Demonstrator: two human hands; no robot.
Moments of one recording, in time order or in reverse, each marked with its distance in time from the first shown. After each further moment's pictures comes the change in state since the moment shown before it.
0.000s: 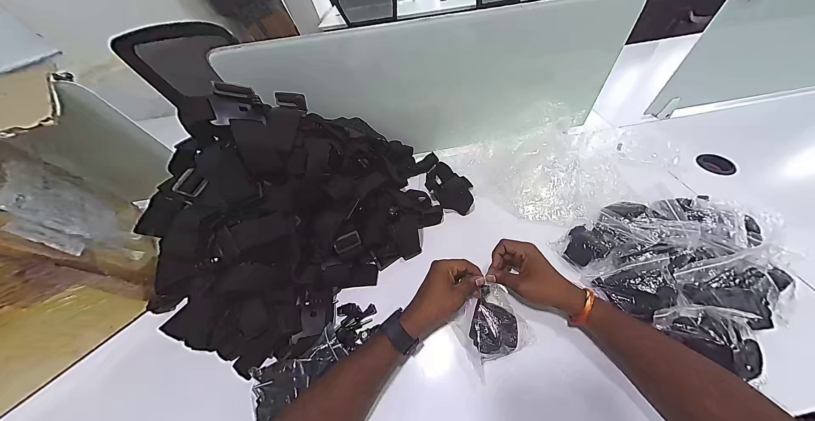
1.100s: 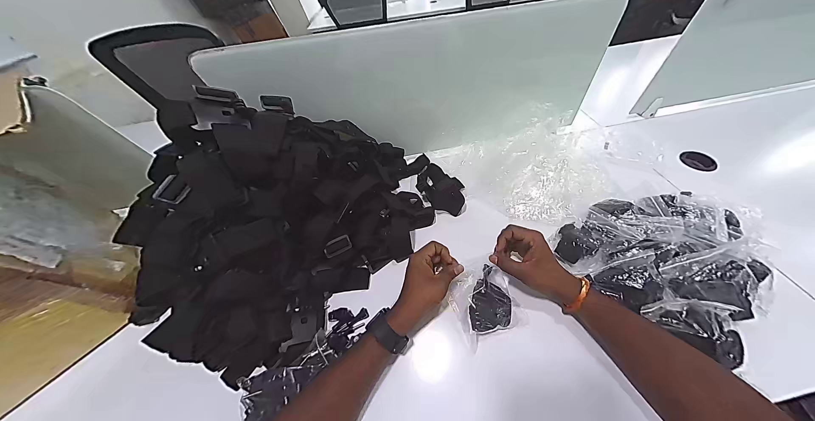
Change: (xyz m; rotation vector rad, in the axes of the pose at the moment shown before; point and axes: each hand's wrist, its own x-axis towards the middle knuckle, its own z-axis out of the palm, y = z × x) left_hand 0.007 -0.002 -0.006 -0.144 0.302 0.089; right_hand 0.005 0.012 -0.018 0.024 0.168 -0.190
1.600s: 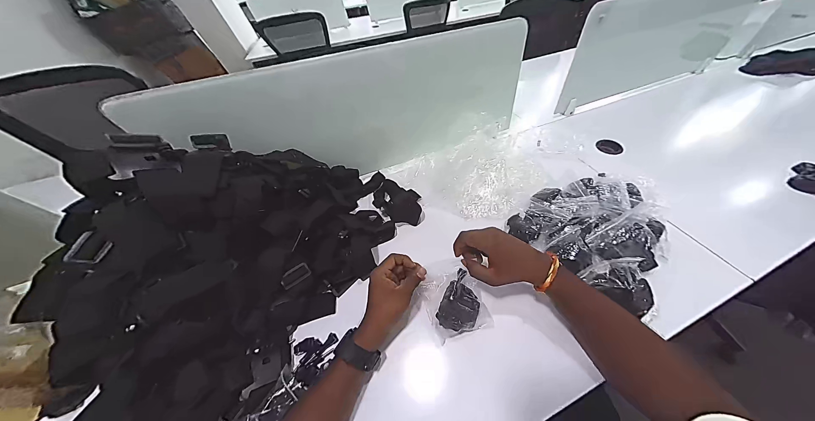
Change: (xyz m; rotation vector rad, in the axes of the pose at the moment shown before) left_hand -0.004 -0.001 0.002 -0.035 -0.002 0.087; right_hand -0.002 -0.057 -0.023 -0.655 -0.331 -0.189
